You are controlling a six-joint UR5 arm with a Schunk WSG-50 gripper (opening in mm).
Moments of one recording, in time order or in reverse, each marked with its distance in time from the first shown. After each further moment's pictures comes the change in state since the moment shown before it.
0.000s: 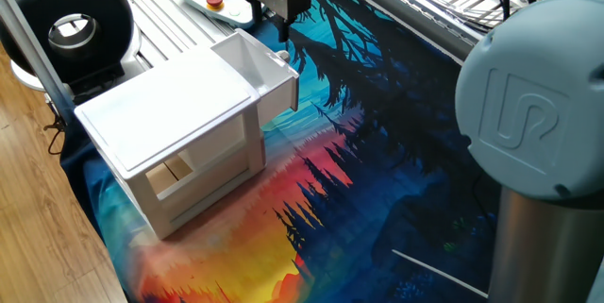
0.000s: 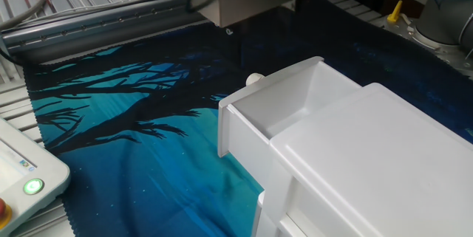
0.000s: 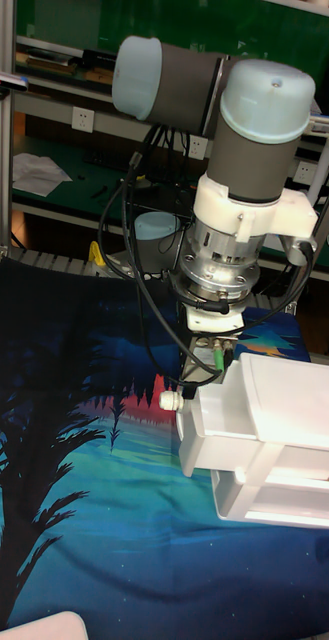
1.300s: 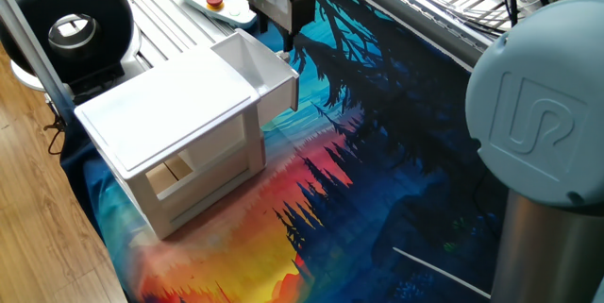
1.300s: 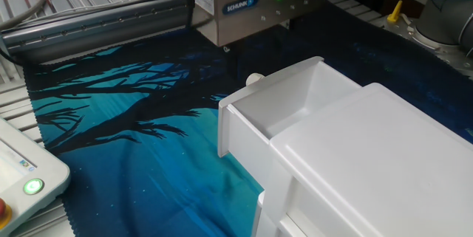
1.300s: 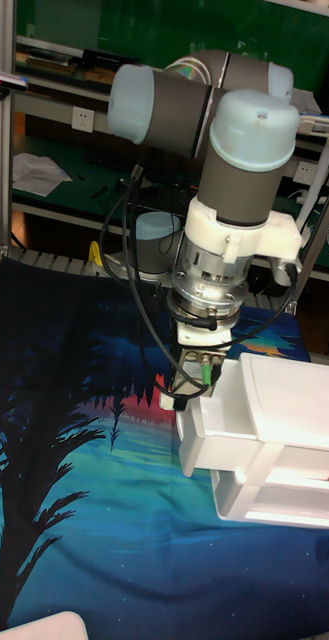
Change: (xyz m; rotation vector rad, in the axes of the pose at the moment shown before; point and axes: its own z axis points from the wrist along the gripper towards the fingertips) arm -0.003 0.001 0.032 0.009 -0.026 0.040
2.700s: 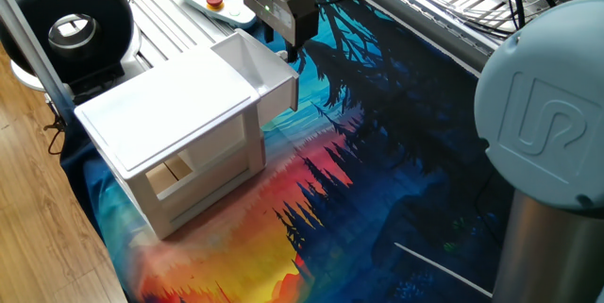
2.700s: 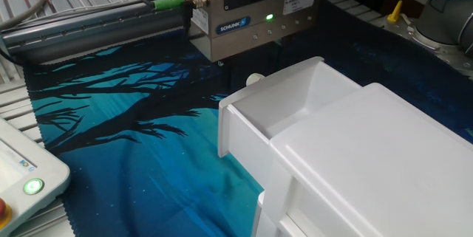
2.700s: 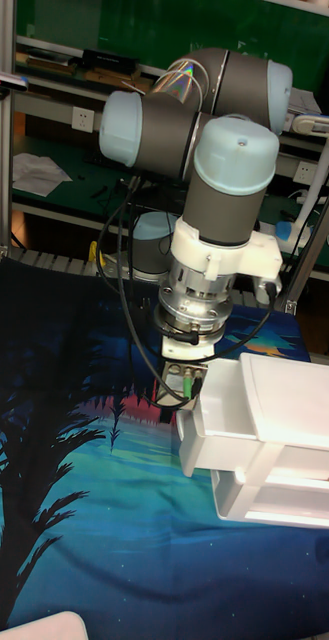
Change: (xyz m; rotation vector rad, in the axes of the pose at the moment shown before) arm 0.019 -0.002 0.023 0.025 0.031 0.029
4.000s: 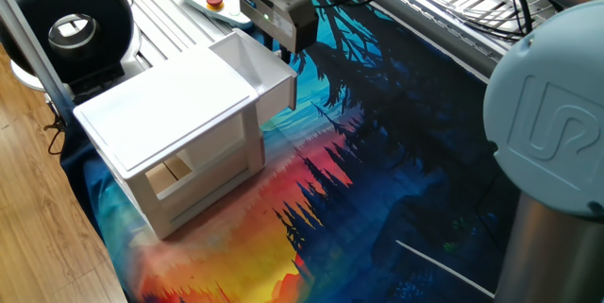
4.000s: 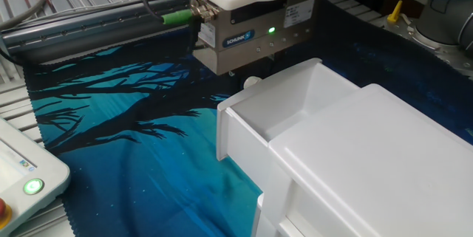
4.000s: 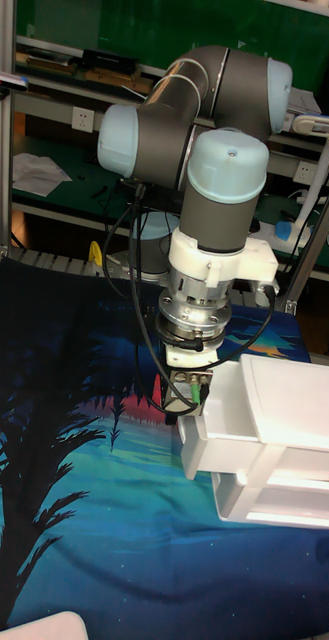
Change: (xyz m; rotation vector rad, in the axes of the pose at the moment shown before) arm -0.012 -0.002 0.014 0.041 -0.047 -0.103
